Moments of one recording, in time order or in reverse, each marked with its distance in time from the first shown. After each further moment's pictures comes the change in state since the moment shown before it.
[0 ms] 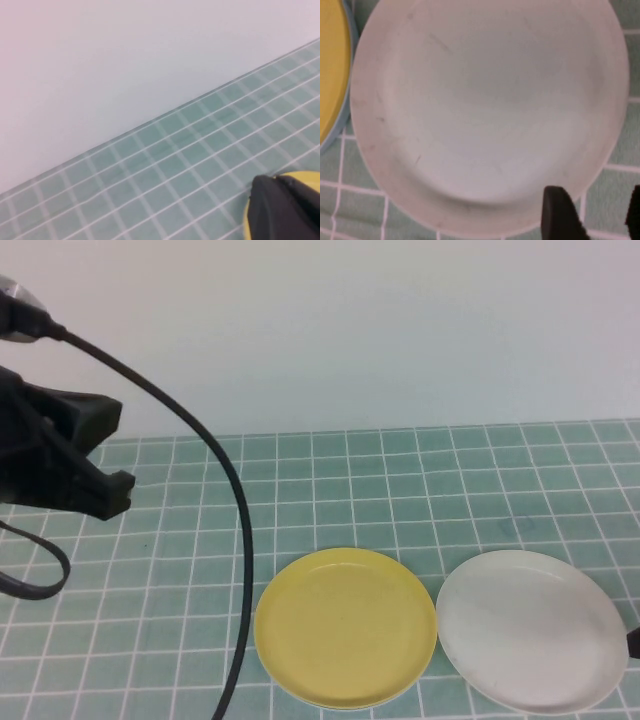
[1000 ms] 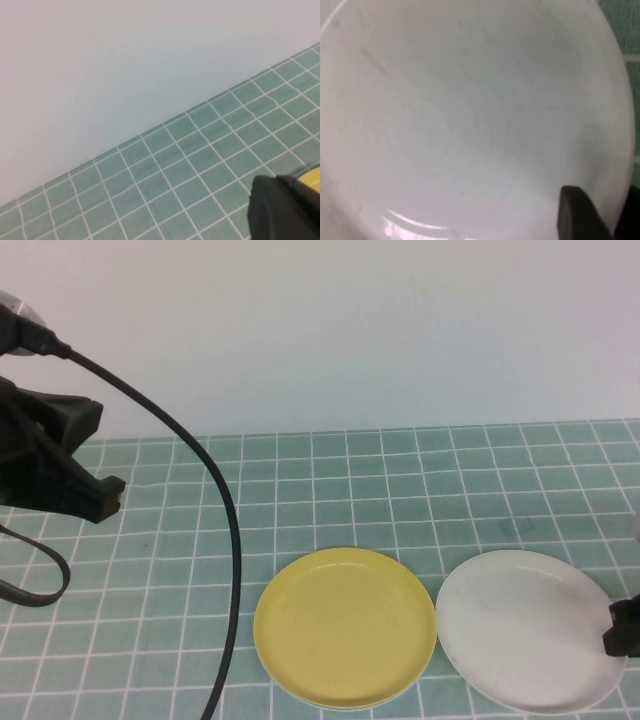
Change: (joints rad) right arm 0.000 0.356 -0.154 0.057 -0.021 -0.094; left arm 0.000 0.000 0.029 0.170 -0.038 -0.091
